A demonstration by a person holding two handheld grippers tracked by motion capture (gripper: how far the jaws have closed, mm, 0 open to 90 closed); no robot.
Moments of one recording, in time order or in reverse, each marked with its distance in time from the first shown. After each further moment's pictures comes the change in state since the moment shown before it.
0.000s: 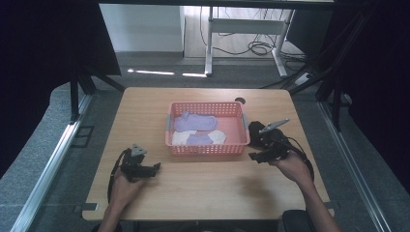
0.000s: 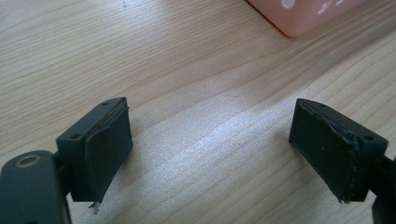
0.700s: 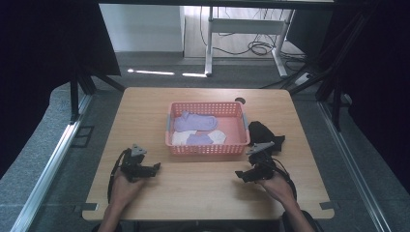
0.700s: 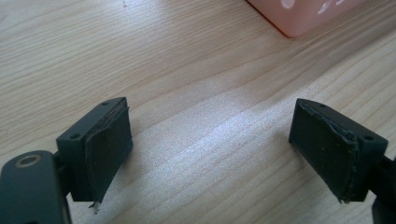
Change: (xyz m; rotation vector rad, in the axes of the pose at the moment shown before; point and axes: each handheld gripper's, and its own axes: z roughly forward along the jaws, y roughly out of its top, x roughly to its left) left arm 0.000 0.000 0.000 -0.002 -0.001 -0.006; right arm 0.041 -0.040 0.057 -0.043 0.061 -0.009
